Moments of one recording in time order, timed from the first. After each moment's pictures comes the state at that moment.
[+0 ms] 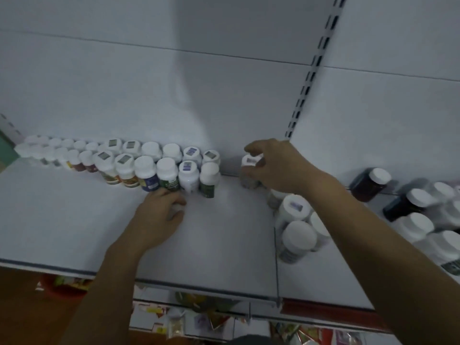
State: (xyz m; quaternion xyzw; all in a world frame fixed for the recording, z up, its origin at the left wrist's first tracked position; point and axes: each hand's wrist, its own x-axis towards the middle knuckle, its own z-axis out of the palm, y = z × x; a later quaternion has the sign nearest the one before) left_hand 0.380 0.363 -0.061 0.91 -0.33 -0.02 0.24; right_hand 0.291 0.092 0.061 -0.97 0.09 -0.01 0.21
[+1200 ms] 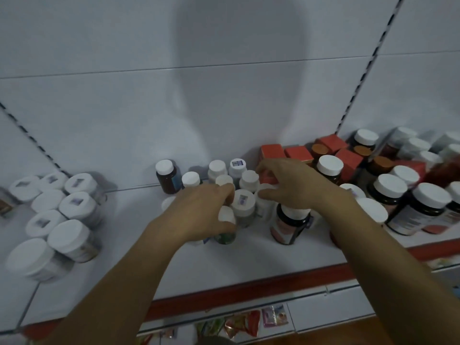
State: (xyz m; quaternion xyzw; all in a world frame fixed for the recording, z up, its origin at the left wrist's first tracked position) left_hand 0.079 -0.094 0.029 0.82 -0.57 -0.10 0.05; right_hand -0.053 -0.289 0.045 -0.97 0.18 -0.01 0.16
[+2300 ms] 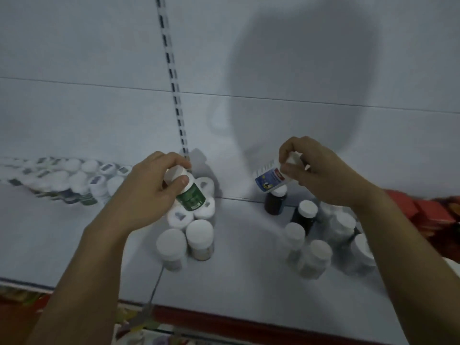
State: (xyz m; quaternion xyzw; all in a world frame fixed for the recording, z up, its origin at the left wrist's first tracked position) left_hand 0.241 0.151 0.077 0.87 -0.35 0.05 0.34; right_hand 0.113 -0.163 0.105 -0.94 -0.01 -0.13 0.30
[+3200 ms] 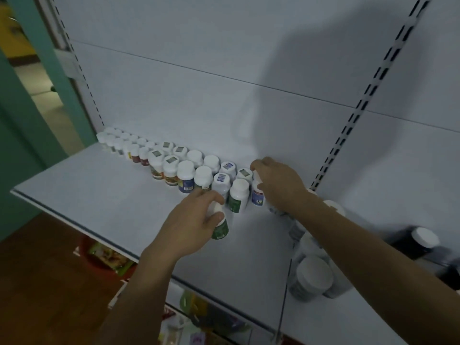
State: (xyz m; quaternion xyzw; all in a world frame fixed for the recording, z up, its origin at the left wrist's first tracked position) left_hand 0.316 0.340 -0.011 0.91 -0.23 0.01 0.34; right_hand 0.357 0.099 0.020 -1.00 -0.07 -0.05 0.01
